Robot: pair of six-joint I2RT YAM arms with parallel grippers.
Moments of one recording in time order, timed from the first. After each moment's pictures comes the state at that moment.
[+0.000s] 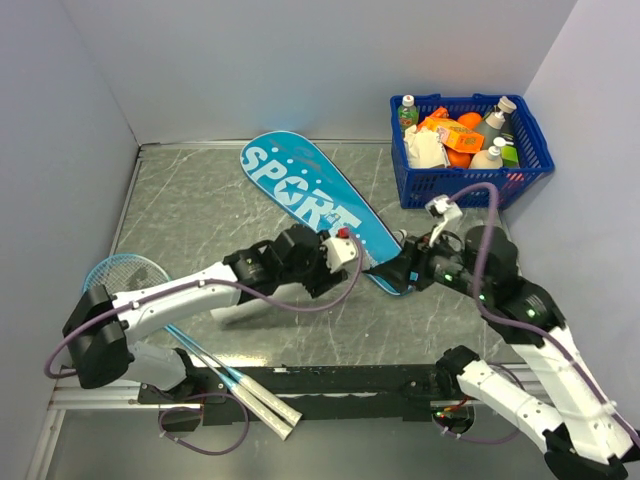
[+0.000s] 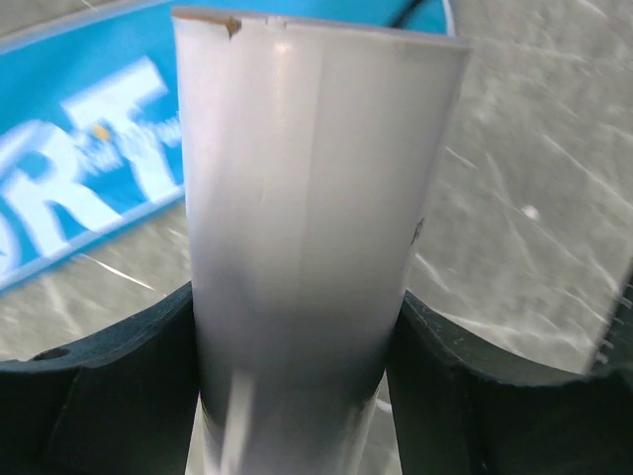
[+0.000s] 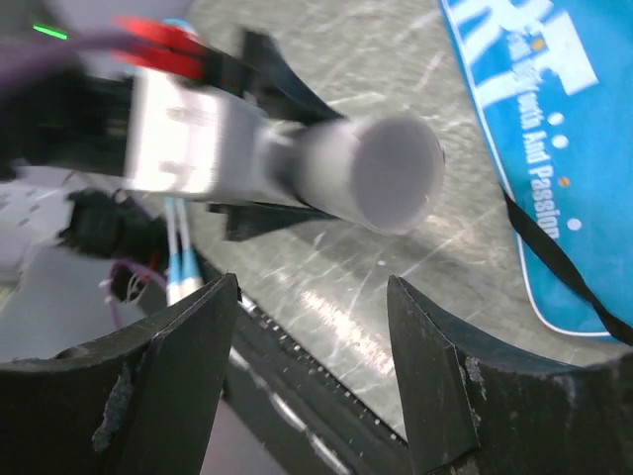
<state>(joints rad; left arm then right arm) -0.99 1.38 1.05 -0.25 0.02 0.27 0.55 0.70 1.04 -0.73 -0.26 0.38</state>
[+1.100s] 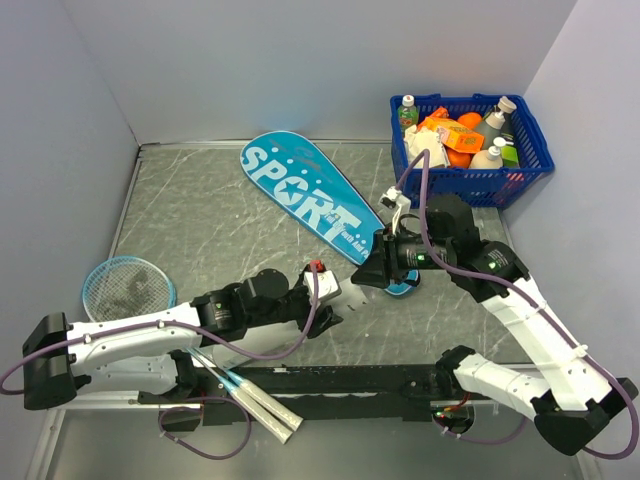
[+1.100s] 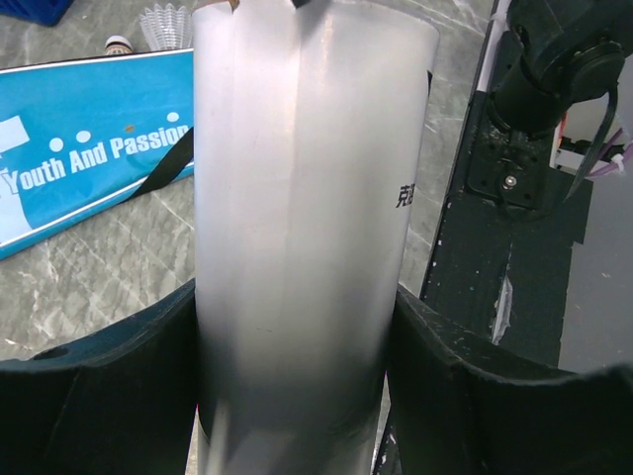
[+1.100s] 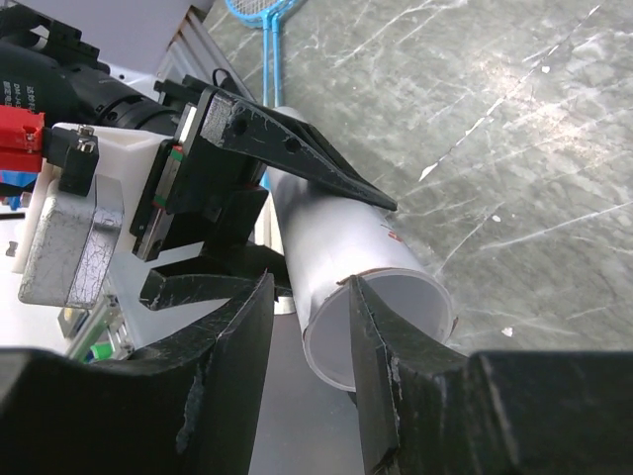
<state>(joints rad) -1.19 1.06 0.72 0.01 0.05 0.01 0.57 0.96 1.16 -0.80 -0.62 0.34</state>
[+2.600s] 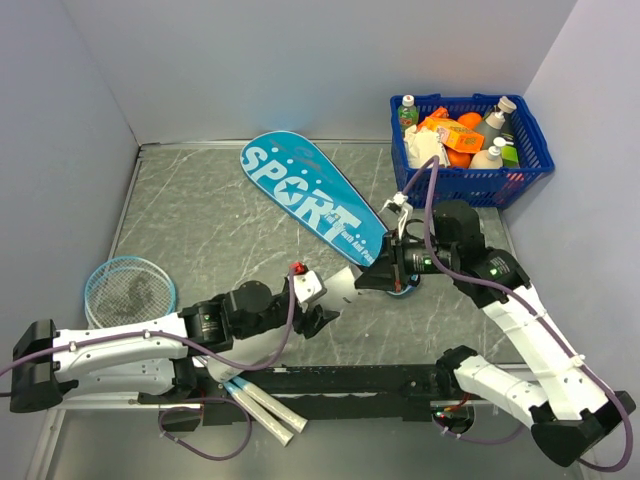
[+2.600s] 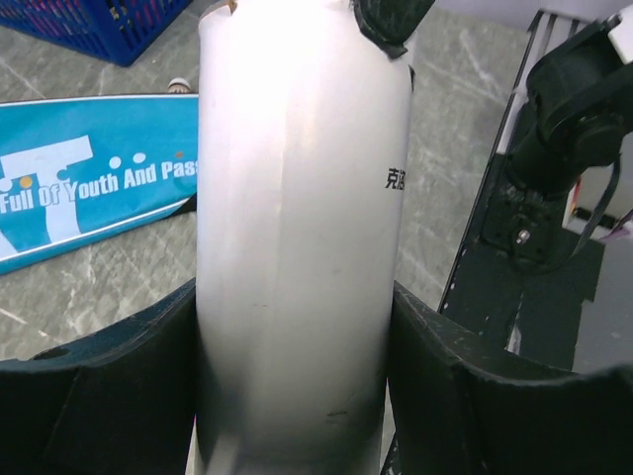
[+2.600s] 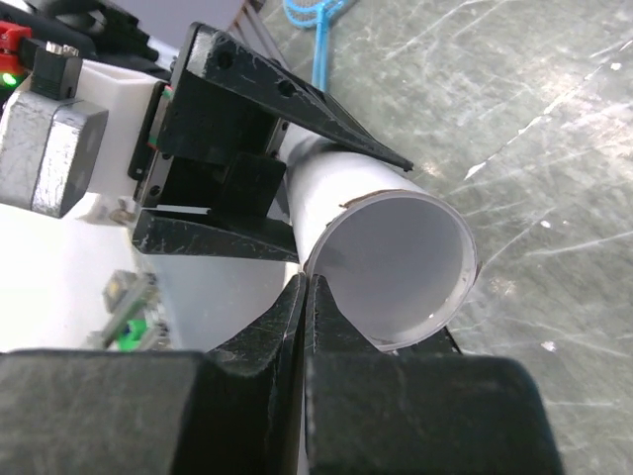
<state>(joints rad) -1.25 0.95 0.63 0.12 -0.12 -0.03 0.50 0.90 1.07 -0.73 -0.79 0.36</state>
